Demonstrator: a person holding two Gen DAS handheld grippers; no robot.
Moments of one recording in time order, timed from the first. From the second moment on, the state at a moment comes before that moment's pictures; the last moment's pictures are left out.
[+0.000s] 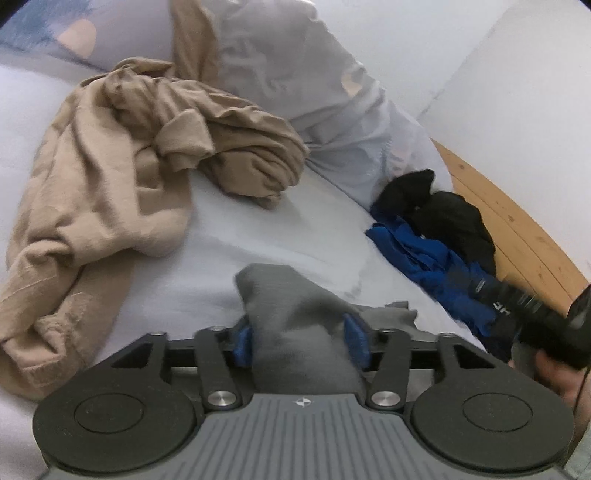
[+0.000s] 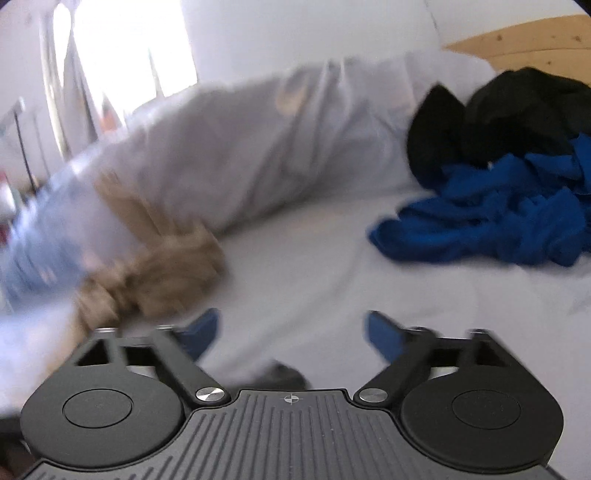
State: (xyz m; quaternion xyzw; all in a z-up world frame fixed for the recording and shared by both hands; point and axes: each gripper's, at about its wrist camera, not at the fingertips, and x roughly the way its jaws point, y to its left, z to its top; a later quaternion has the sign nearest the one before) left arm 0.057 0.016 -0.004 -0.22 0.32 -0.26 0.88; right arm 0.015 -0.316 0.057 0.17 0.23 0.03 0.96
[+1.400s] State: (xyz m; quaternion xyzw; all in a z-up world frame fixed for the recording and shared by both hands) left arm 0.031 -0.070 0.025 0.04 0.34 -0.11 0.93; right arm 0.008 -0.268 0.022 -0.02 0.31 0.04 0.95
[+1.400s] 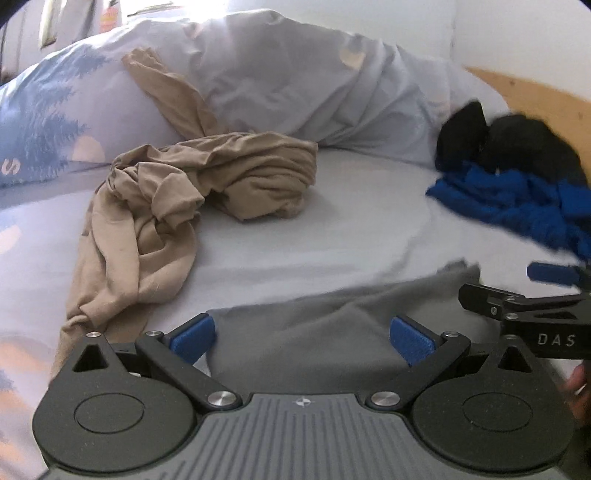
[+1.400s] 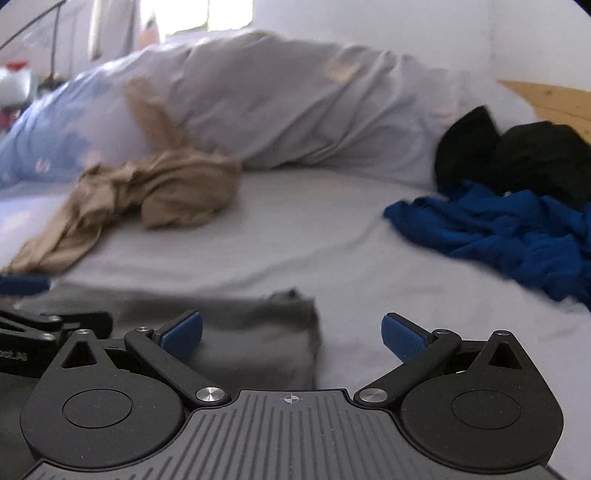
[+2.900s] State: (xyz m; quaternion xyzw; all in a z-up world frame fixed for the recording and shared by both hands) left arm 0.050 -0.041 0.015 -0.07 0.39 -0.13 0.91; right arm -0.147 -0.215 0.022 -0.05 0.40 0.10 0.91
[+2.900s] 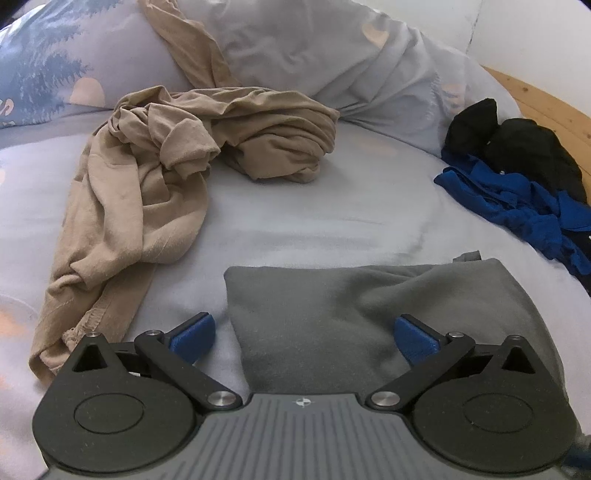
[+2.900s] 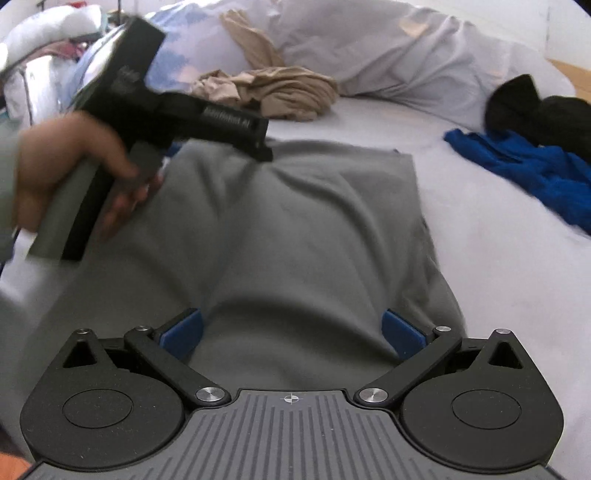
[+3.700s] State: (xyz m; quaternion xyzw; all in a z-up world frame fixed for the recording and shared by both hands) left arm 0.004 -0.074 0.075 0.01 0.26 -0.21 0.94; right arm -0.173 -0.218 0.059 -0.02 0.37 0.09 0.92
